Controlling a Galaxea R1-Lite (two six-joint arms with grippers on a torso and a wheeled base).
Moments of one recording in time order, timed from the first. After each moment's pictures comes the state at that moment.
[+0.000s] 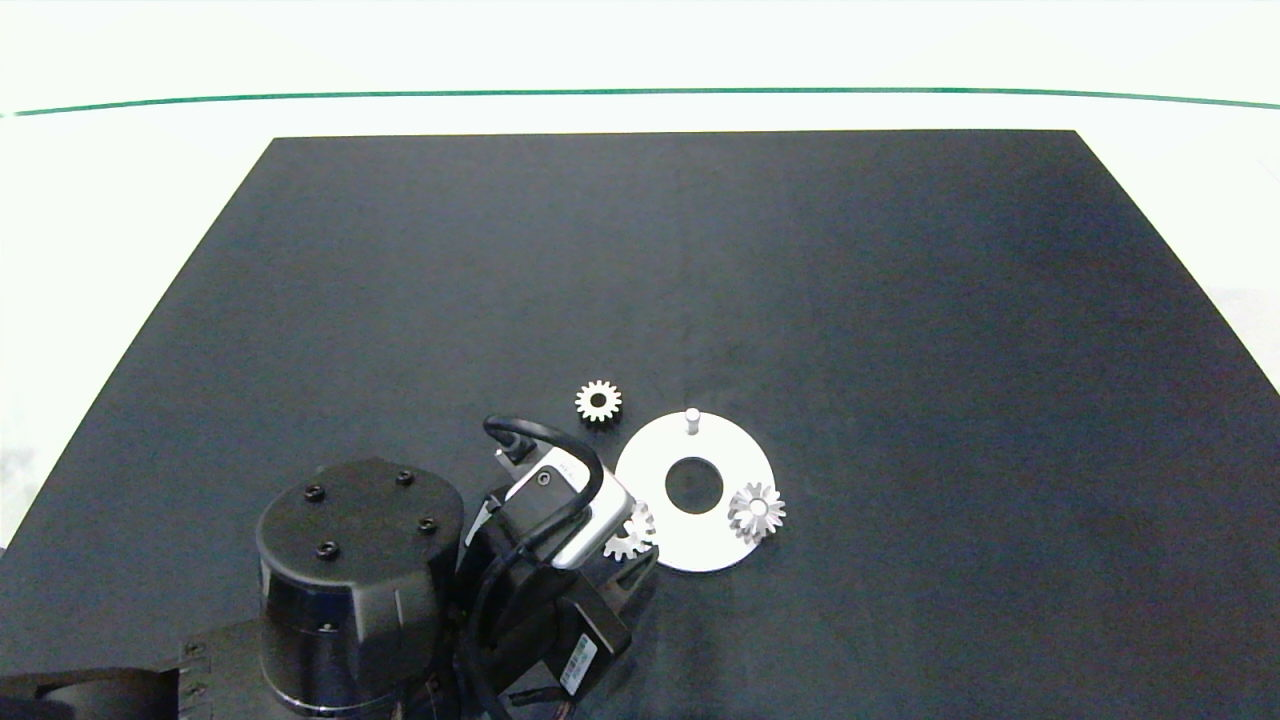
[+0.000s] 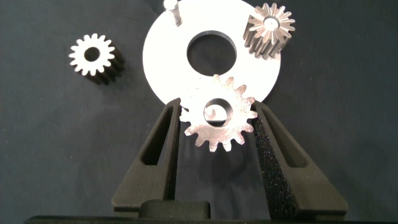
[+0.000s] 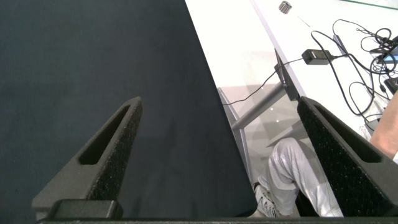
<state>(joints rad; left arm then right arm) -0.93 1.59 -0.54 -0.76 0.26 0.27 0.05 0.29 -0.83 0.43 -0.46 -0.22</state>
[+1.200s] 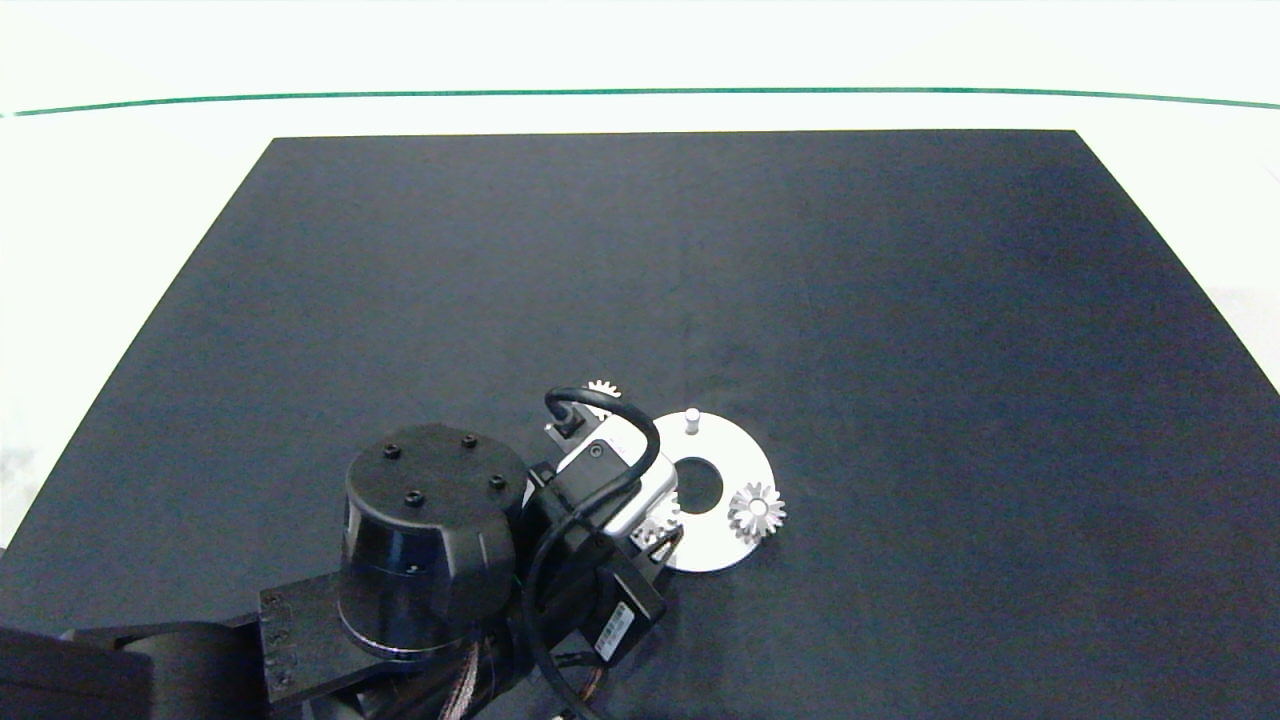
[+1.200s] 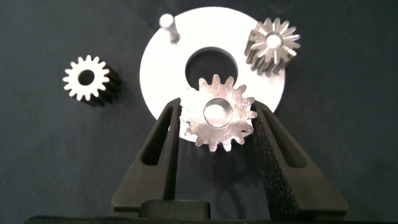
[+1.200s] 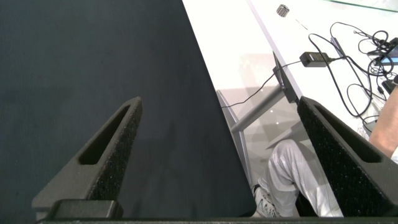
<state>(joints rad) -0.92 1.66 -0.64 -0.71 0.26 0.30 0.05 0.29 -0.84 0.44 -0.46 -0.22</state>
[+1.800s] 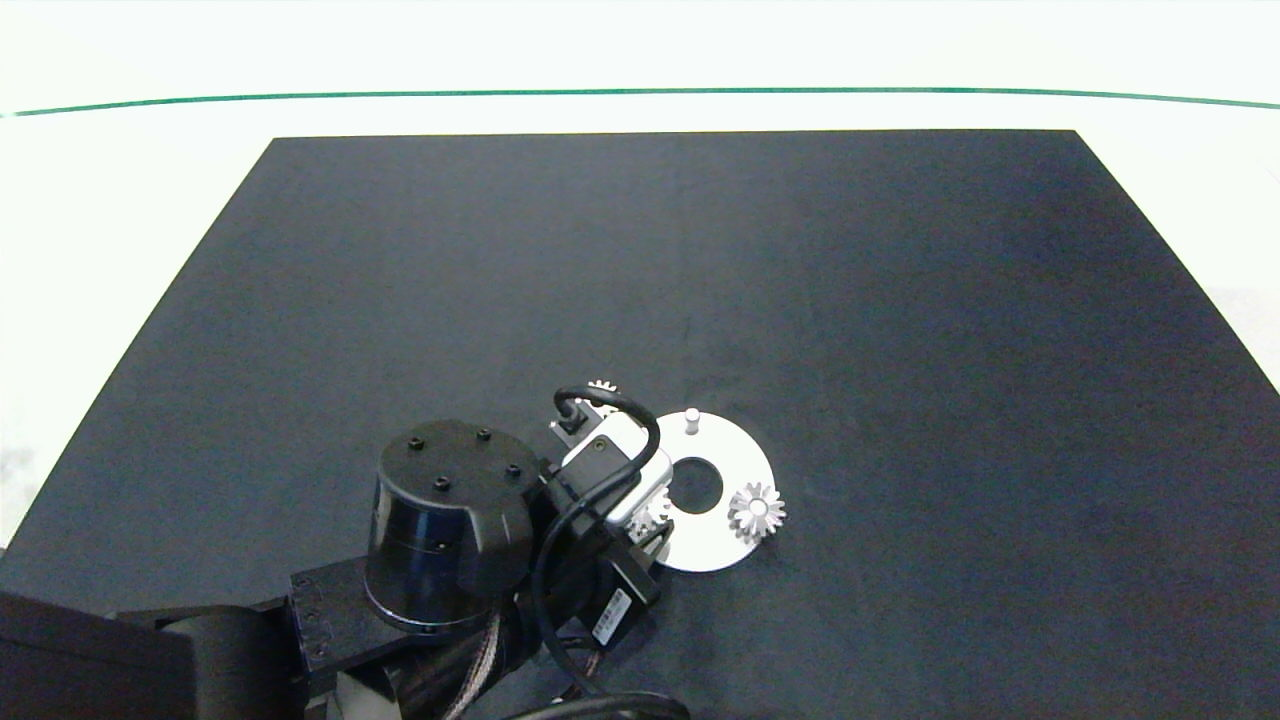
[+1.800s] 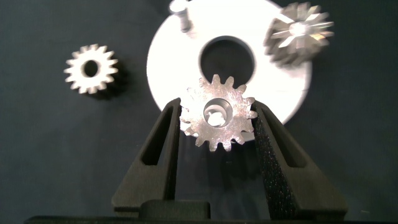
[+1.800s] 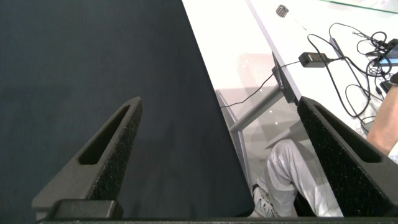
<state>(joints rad) -0.87 1.69 -0.64 -0.72 0.26 0.32 0.05 0.29 -0.85 0.45 -0.46 -0.23</state>
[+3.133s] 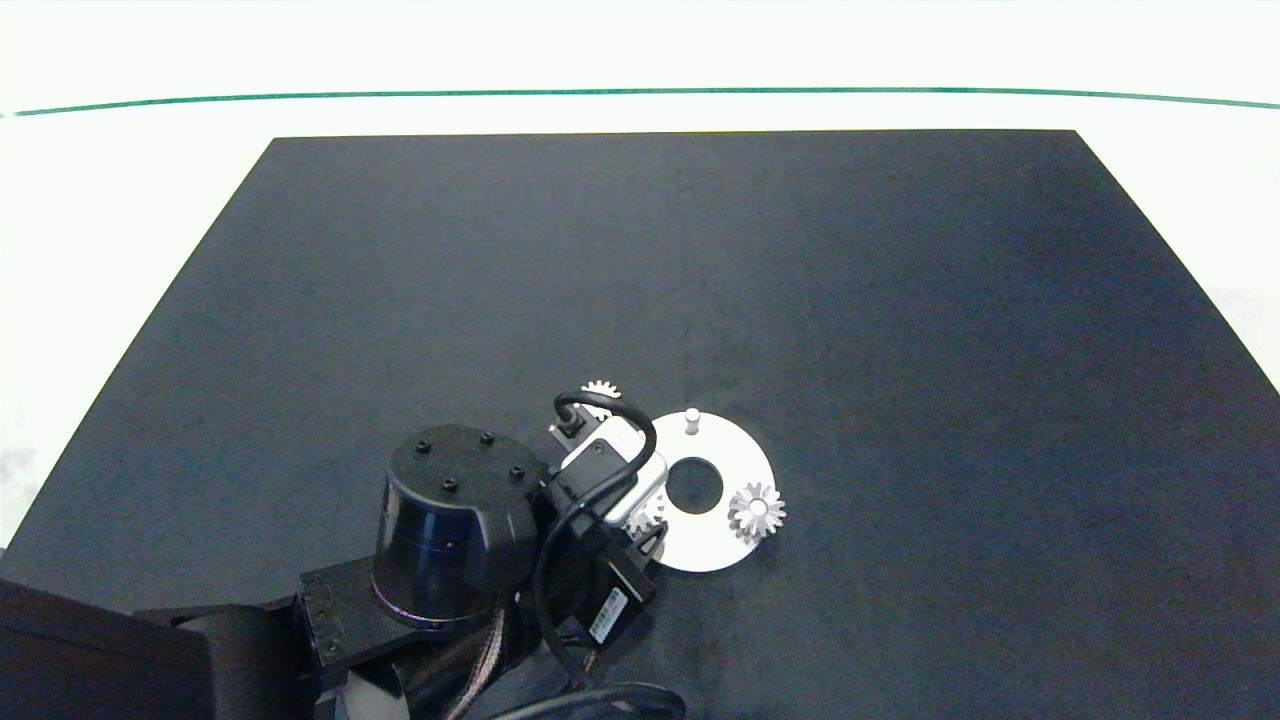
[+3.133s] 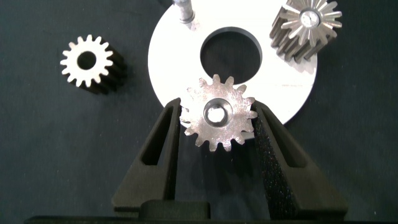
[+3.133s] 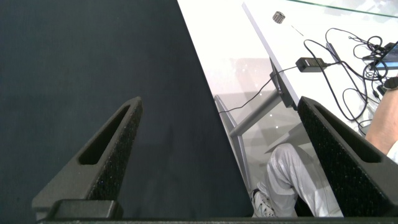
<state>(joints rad) -0.87 1.71 -0.63 -0.74 0.25 0.31 0.05 0.29 -0.88 0.45 -0.46 -0.23</state>
